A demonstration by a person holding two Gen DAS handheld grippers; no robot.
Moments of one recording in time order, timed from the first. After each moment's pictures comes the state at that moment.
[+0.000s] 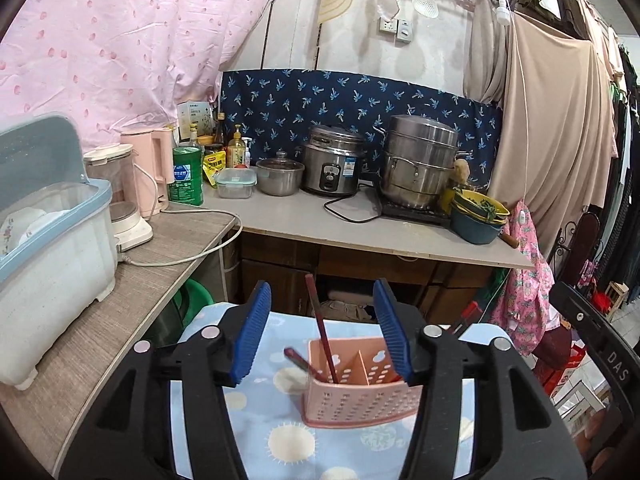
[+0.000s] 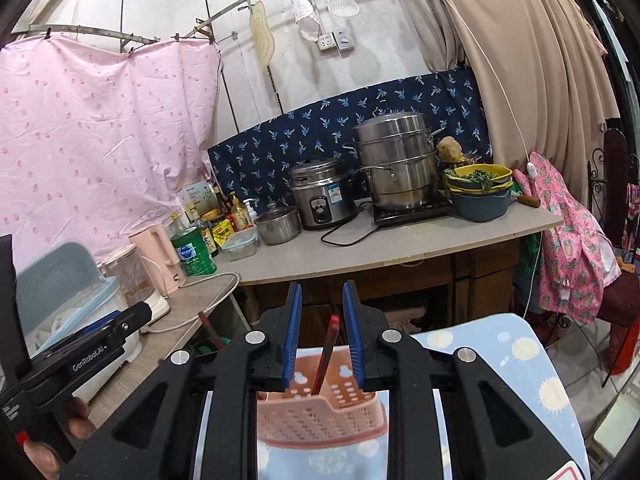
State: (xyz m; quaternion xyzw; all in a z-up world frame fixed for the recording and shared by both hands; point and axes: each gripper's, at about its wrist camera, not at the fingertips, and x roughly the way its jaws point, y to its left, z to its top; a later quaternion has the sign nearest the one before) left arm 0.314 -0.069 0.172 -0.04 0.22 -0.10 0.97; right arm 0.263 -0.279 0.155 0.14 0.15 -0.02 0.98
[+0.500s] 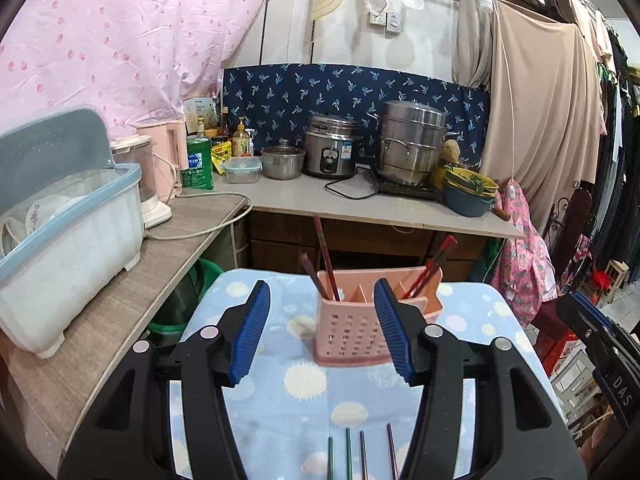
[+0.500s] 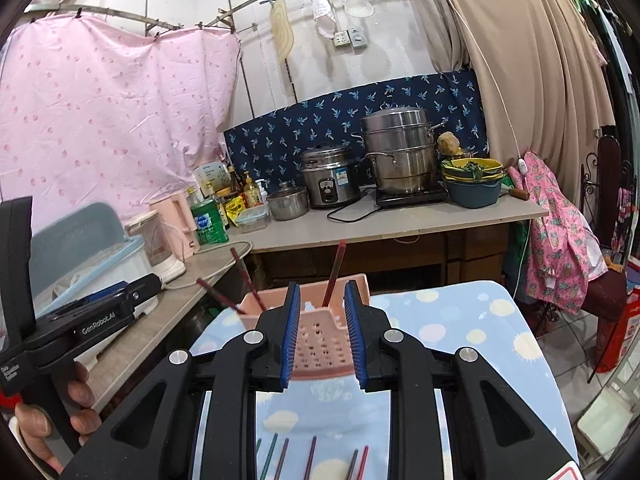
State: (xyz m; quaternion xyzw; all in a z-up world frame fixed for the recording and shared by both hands) left arm 0.229 -0.052 0.157 -0.02 0.24 -0.11 0.97; right arm 0.161 -0.247 0.135 0.10 0.17 -0.01 0.98
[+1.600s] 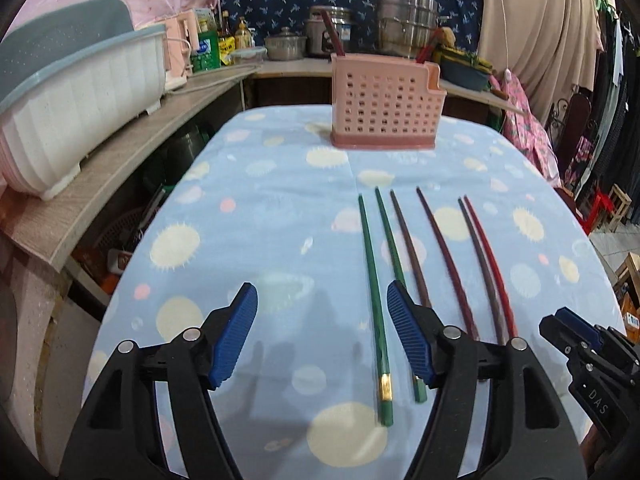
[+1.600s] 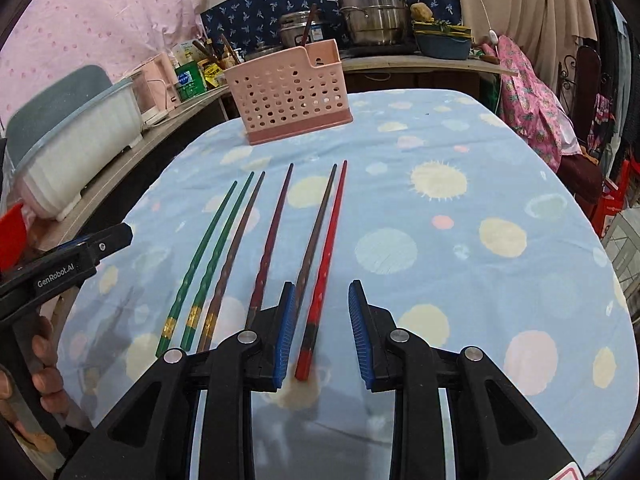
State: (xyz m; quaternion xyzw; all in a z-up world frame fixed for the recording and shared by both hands) left arm 0.090 -0.013 -0.006 0.03 0.38 -0.11 0.92; right arm 0.028 -0.207 -0.047 0.12 0.37 -0.03 0.92
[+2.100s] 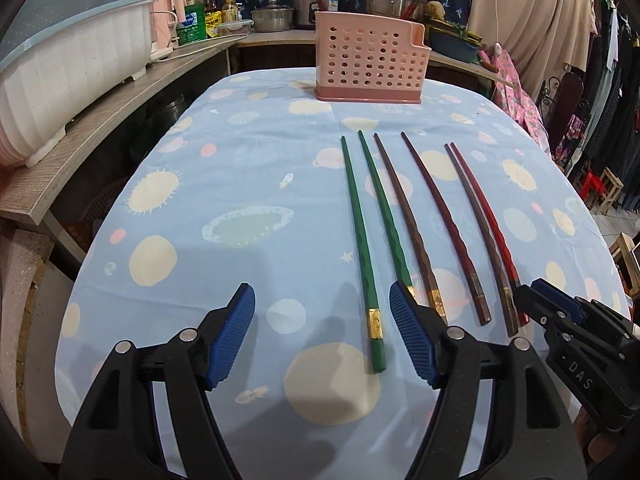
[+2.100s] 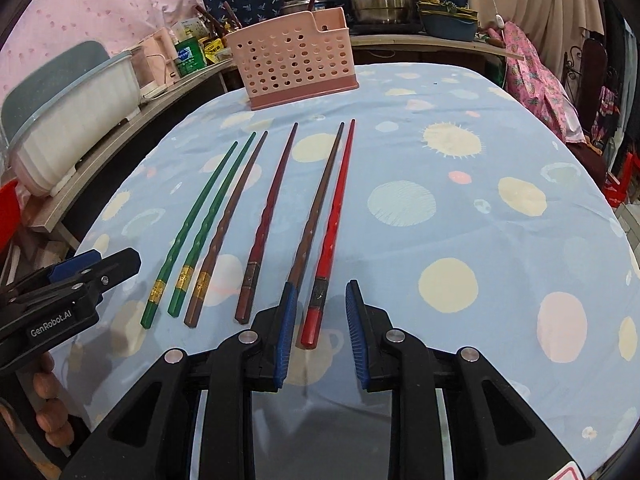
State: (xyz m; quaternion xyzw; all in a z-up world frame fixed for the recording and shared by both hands) left arm 0.068 -0.018 -0.037 0.03 0.42 -0.13 0.90; right arm 0.026 -0.194 -0.073 0.11 0.40 -0.04 0.91
